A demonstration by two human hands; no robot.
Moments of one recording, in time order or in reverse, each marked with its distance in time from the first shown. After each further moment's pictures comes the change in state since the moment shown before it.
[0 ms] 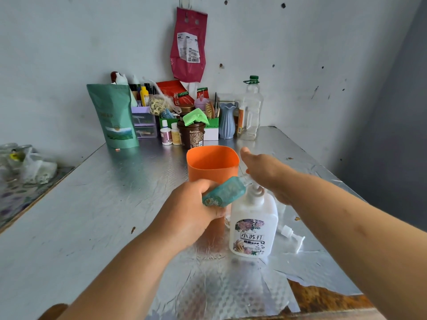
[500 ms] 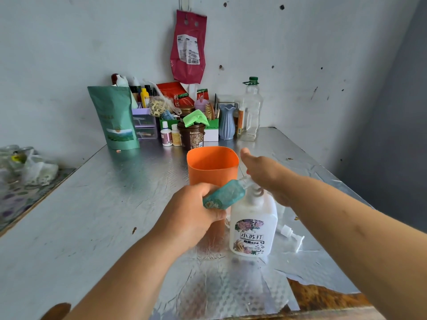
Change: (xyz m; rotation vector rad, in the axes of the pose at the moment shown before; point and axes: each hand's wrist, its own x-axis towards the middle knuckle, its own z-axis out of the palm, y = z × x) left_hand 0.000 -0.005 0.007 -0.030 0.021 -0.039; right_hand -0.005 0.000 0.000 0.017 -0.011 0.004
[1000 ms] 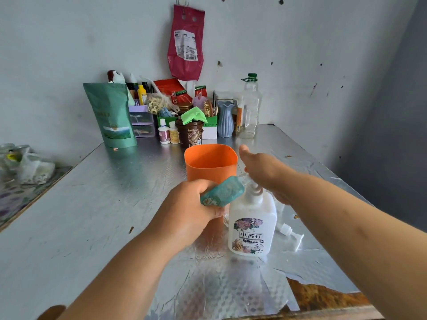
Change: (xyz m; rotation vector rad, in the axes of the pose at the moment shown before) left_hand 0.000 0.006 -0.006 0.019 -0.020 0.026; right_hand 0.003 0.000 0.000 -0.041 0.037 -0.022
